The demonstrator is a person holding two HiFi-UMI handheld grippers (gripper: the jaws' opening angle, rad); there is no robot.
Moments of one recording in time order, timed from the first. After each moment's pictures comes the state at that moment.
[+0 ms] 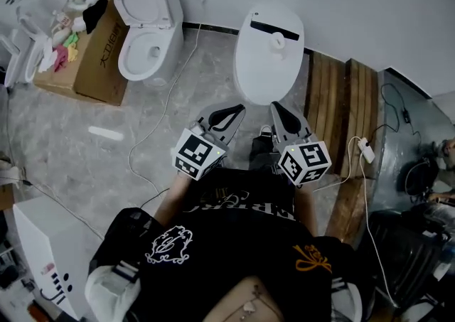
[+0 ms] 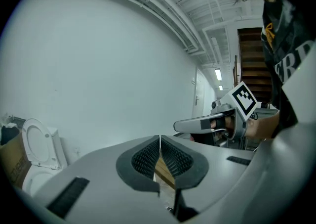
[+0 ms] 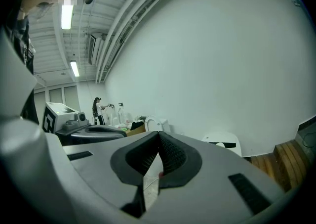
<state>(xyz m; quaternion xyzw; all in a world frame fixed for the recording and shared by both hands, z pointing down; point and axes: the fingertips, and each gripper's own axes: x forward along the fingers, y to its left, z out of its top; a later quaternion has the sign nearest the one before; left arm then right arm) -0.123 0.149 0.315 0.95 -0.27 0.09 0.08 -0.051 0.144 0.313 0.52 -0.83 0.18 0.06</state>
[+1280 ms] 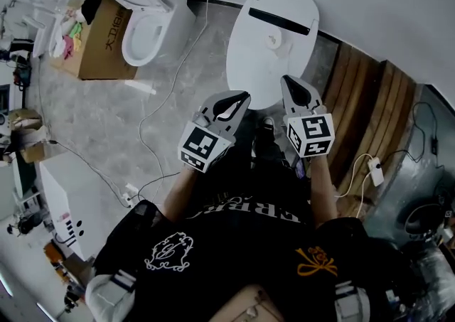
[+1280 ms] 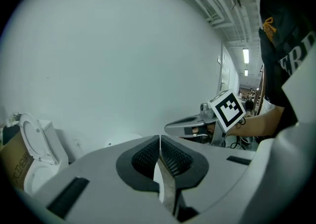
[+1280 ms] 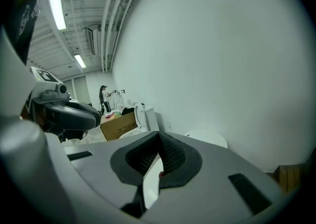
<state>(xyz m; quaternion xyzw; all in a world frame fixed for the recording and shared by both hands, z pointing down) 0.127 -0.053 0.385 0.90 -0.36 0.19 0.13 0.205 -0.104 0.426 0.44 -0.87 0.19 0.14</state>
